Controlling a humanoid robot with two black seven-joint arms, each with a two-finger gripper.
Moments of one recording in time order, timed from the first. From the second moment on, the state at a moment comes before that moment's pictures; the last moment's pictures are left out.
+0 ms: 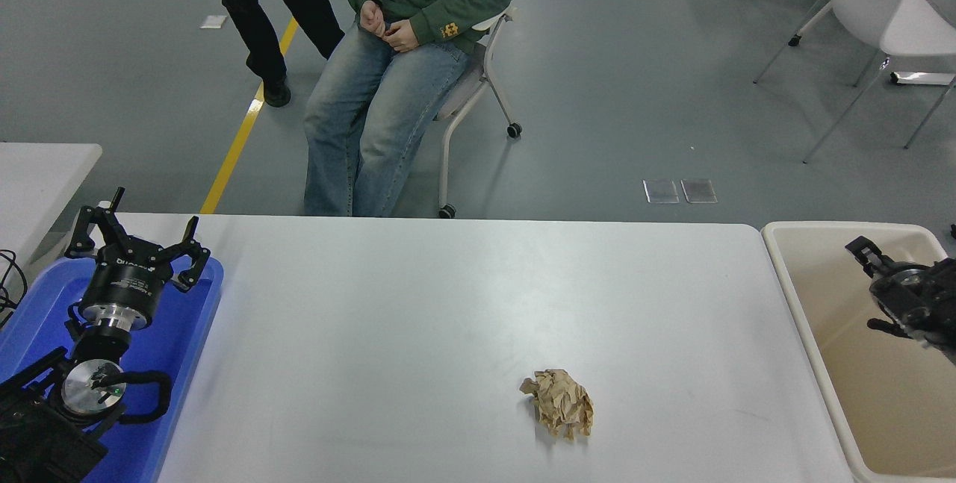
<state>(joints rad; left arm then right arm) -0.46 0.46 -0.83 -0.52 -0.19 -0.62 -0.53 0.90 -0.40 -0.11 0.20 -0.45 -0.09 -0.18</state>
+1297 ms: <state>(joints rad) -0.46 0.46 -0.83 -0.52 -0.19 -0.62 -0.53 0.98 -0.57 0.40 0.80 -0.24 -0.09 -0.15</state>
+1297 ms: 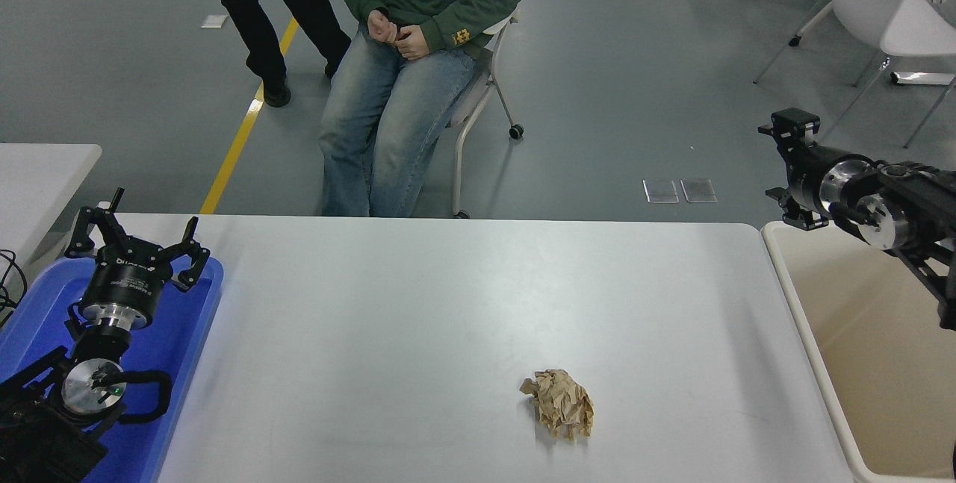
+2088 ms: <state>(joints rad) -0.46 0.46 -0.83 -0.52 -0.19 -0.62 -0.53 0.80 -0.47 0.57 1.01 0.21 -0.10 0.11</state>
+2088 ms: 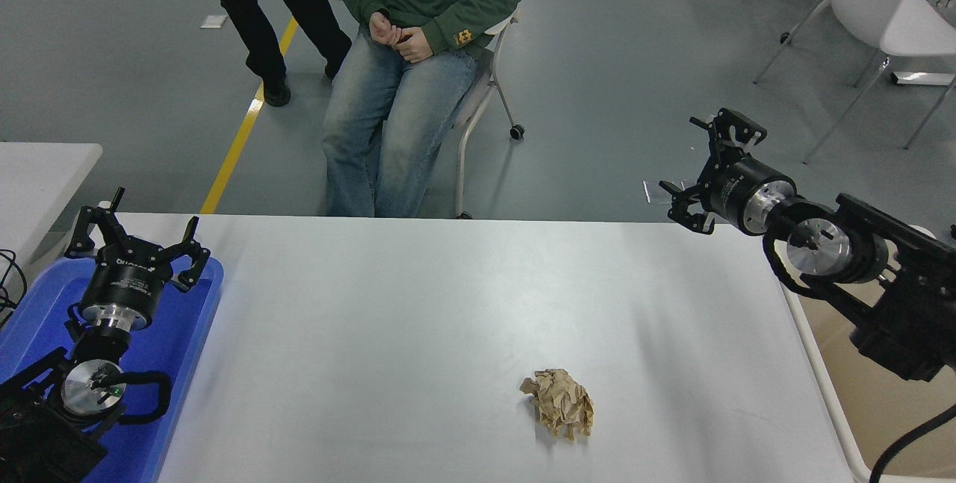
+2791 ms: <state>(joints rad) -0.46 0.46 -0.83 -0.52 -0.19 -0.62 -0.53 0.74 -0.37 0.64 1.06 0.34 -0.09 0.21</state>
